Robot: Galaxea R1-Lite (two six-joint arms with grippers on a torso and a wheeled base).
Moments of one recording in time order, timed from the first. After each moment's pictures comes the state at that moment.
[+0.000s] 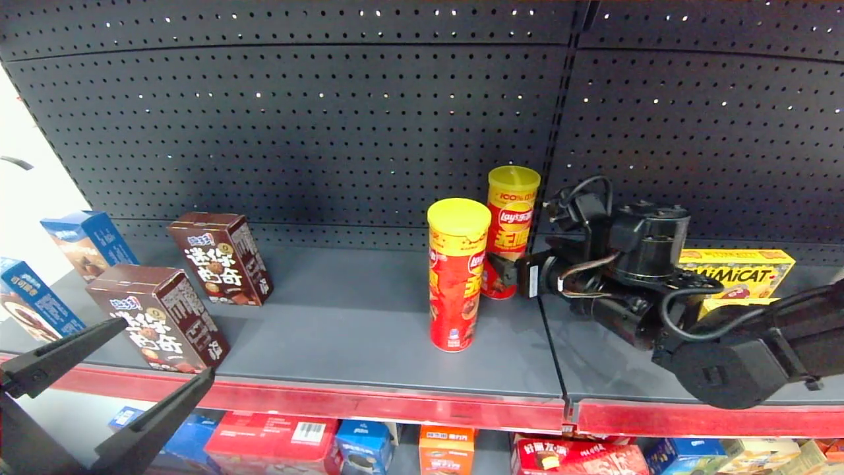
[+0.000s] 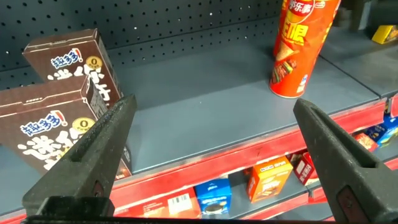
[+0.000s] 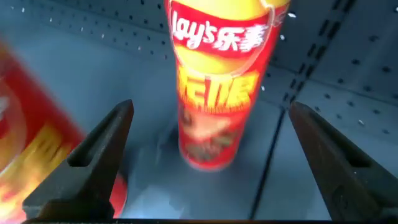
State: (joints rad) left arm -0.33 0.88 -0.19 -0.72 -0.06 0.06; right arm 0.59 1.86 -0.93 -0.86 -0.21 -0.03
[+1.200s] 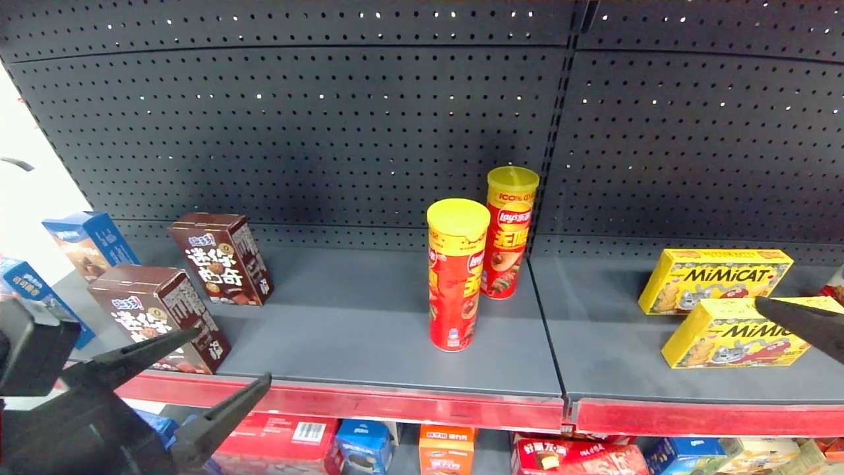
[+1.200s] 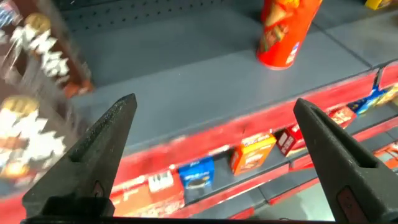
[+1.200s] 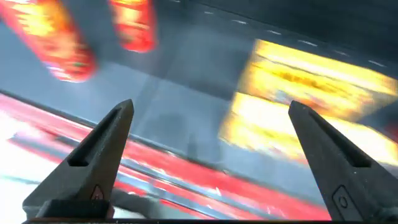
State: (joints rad) left arm -0.37 1.07 -0.23 -0.72 -0.09 0.02; right arm 0.56 0.94 -0.82 0.15 -0.40 -0.03
